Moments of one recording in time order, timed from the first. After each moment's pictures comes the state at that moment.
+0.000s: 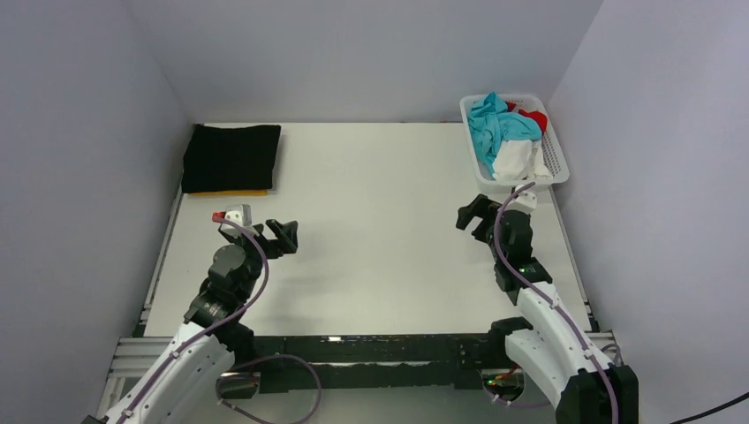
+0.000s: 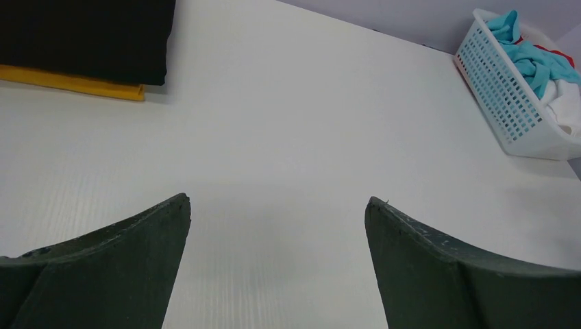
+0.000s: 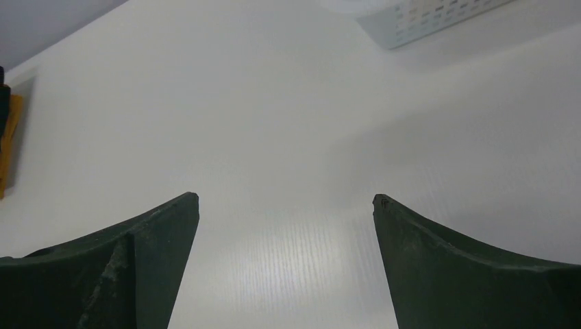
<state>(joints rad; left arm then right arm) -0.44 0.44 0.29 0.04 -0.28 -0.42 0.16 0.80 0.40 0.05 0.15 0.48</state>
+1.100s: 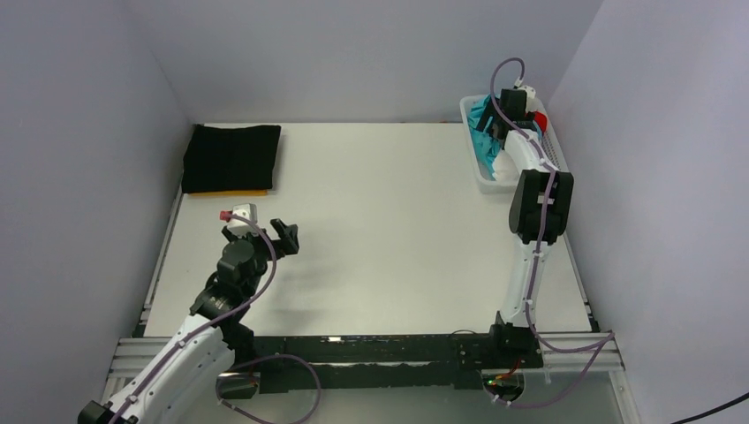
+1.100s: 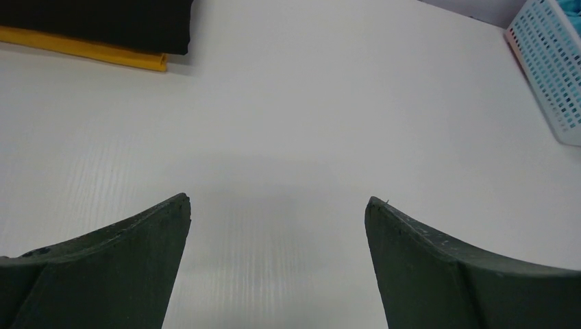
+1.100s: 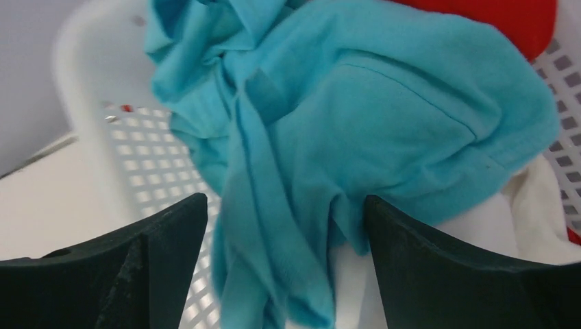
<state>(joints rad) -0.44 0.52 0.28 0.04 -0.32 -0.42 -0.06 2.21 1.90 -0.27 0.23 0.31</state>
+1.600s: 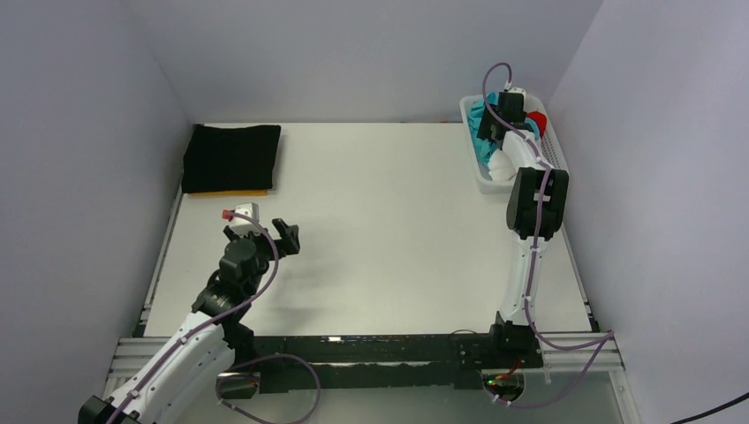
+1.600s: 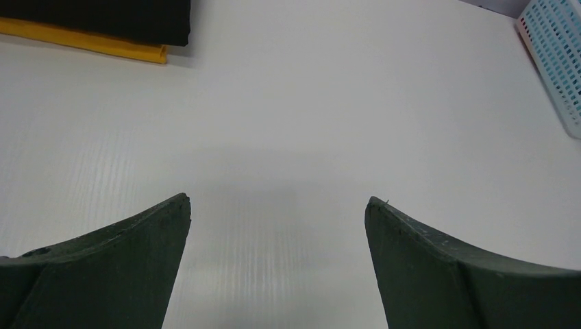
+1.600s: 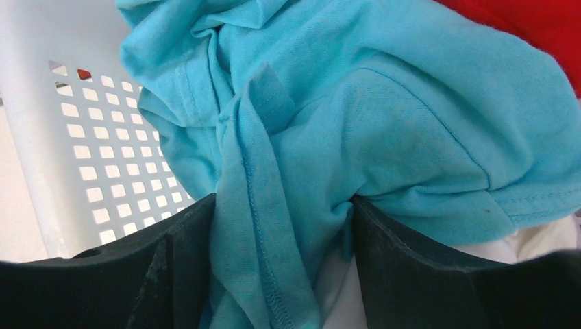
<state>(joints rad) -0.44 0.56 0.28 0.05 -0.32 -0.42 -0.08 2.33 1.98 -0.29 0.17 0.16</state>
